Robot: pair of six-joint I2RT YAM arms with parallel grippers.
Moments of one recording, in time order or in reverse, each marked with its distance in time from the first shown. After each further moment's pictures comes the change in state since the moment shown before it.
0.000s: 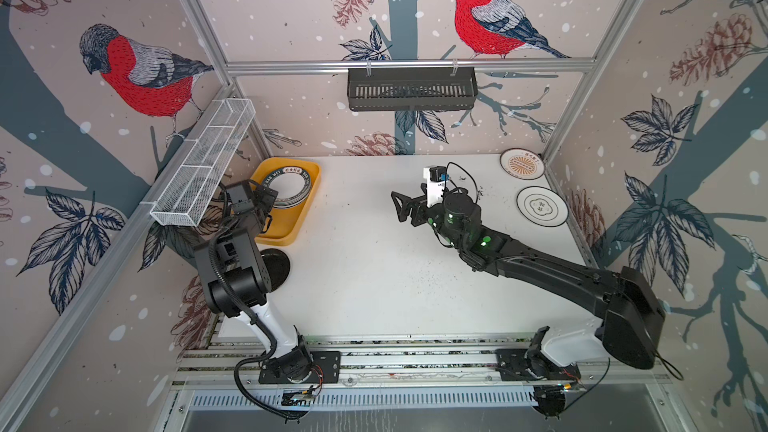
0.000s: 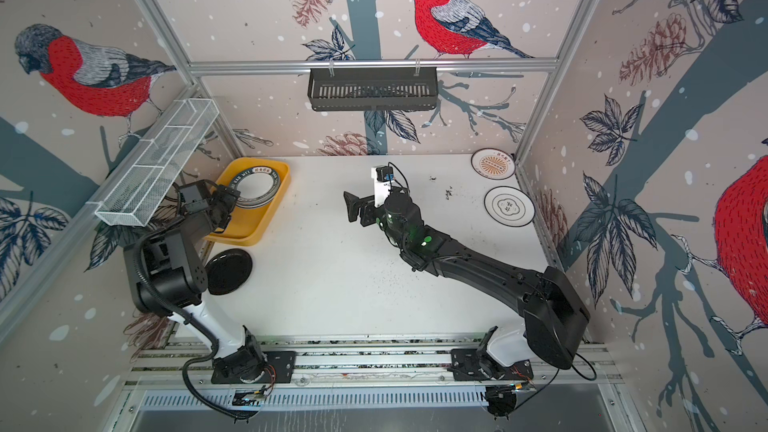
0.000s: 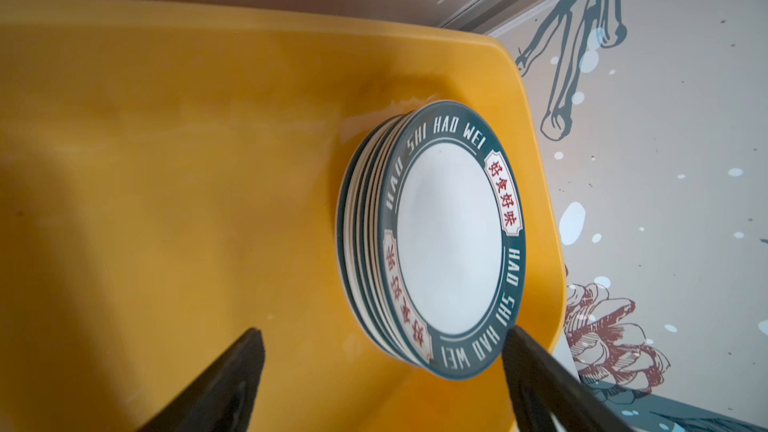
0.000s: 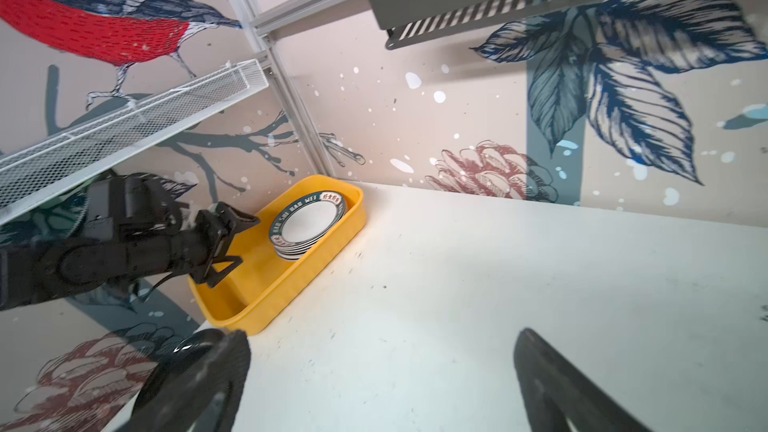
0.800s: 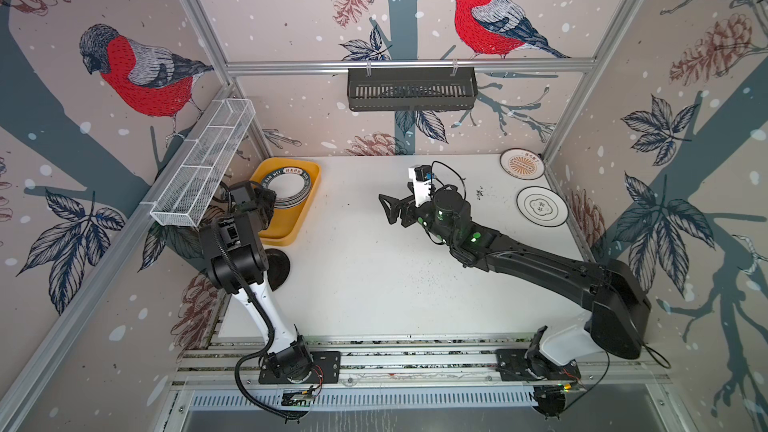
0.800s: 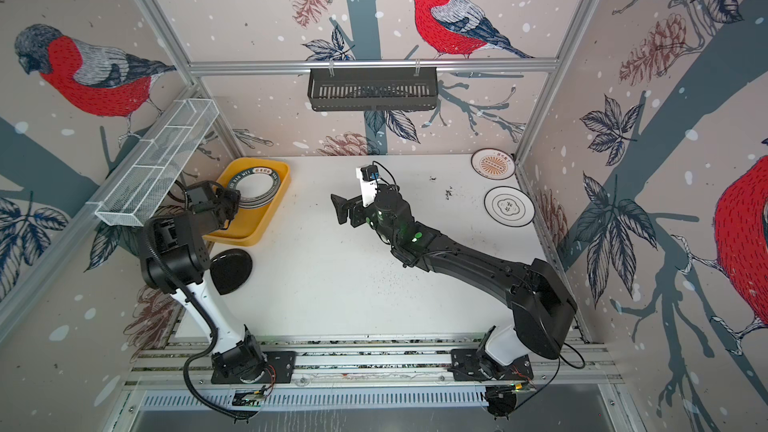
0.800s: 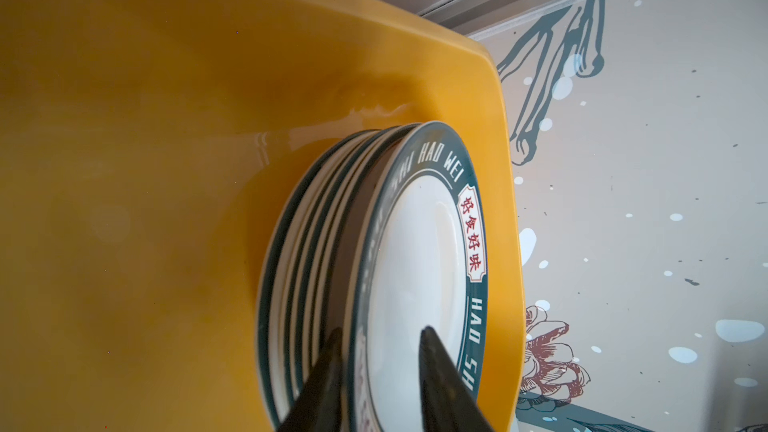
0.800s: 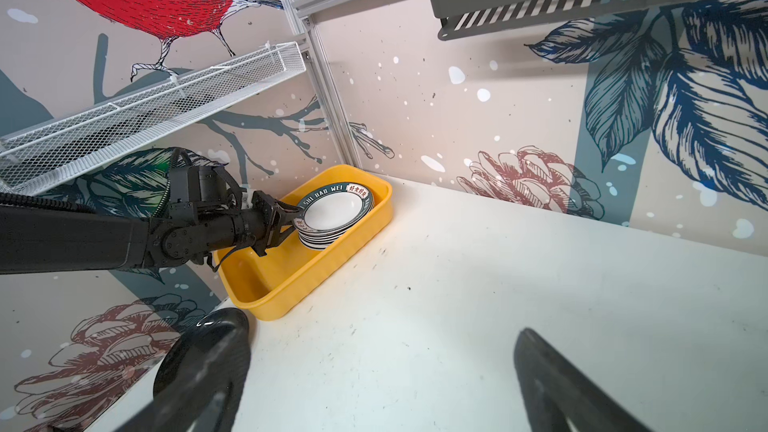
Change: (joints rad) left arm 0.017 0.247 0.105 0.248 0.130 -0.170; right arm 0.041 0.079 0.069 0.011 -0.092 -0.060
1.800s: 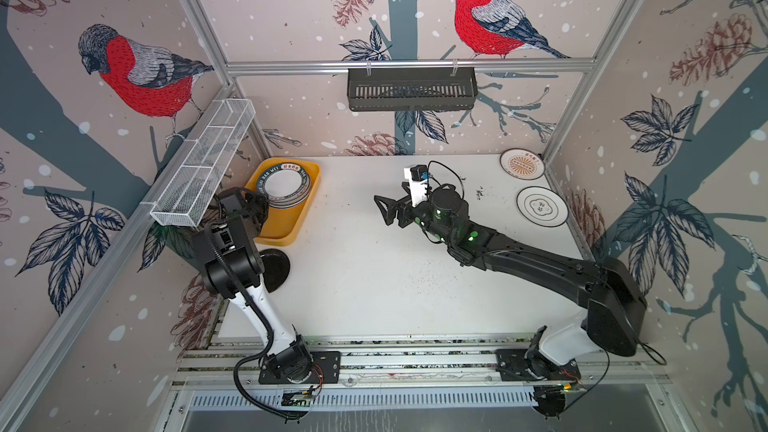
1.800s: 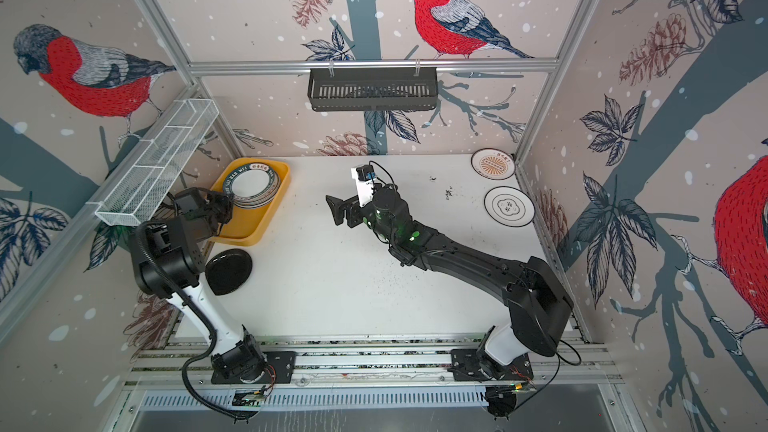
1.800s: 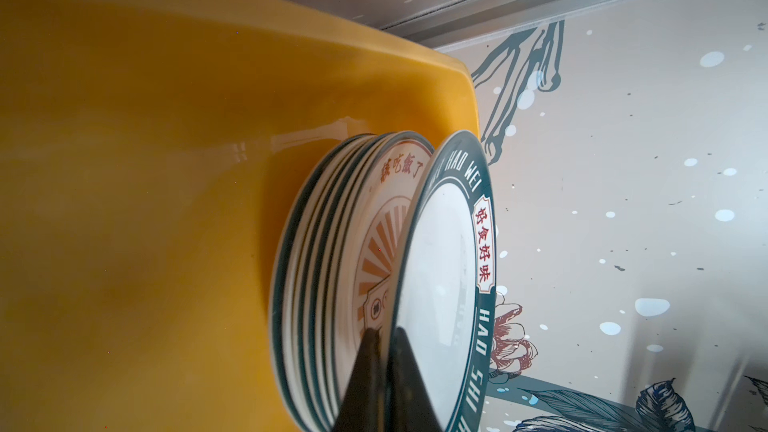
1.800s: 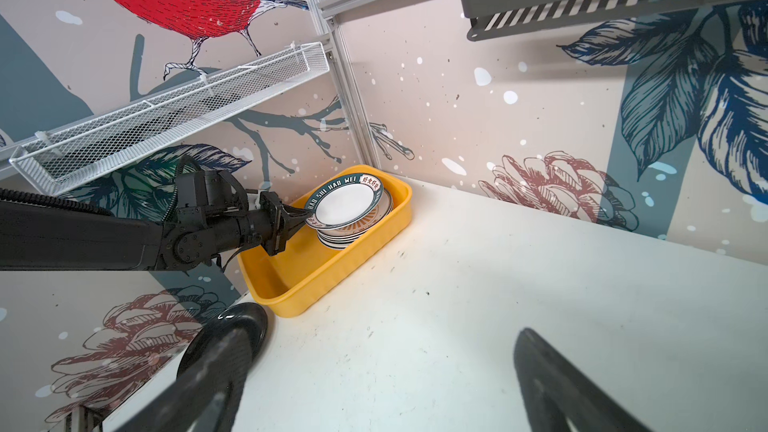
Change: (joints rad) left arm 0.059 -0.009 -0.056 0.104 0.145 -0.068; right arm 0.002 0.024 0.021 0.023 -0.051 -0.005
